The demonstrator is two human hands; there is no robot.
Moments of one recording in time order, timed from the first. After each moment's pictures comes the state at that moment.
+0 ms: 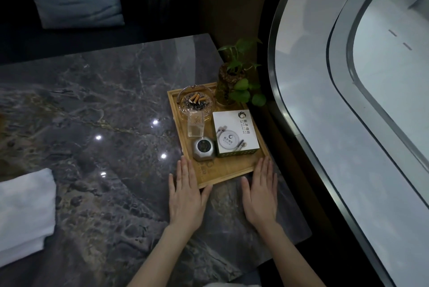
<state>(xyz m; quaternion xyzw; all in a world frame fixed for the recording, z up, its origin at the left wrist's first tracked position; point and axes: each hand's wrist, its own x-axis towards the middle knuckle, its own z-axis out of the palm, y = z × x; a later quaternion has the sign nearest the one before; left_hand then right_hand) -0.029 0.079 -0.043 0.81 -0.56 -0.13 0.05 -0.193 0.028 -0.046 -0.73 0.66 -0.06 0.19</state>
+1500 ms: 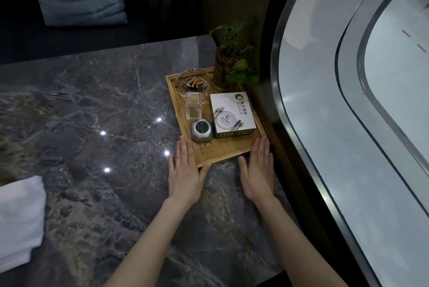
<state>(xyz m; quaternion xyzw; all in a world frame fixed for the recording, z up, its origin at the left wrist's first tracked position) -0.011 0.008 -0.035 0.80 -0.54 -0.24 0.09 -0.176 -0.053 -0.038 -0.75 0.63 -0.03 0.21</state>
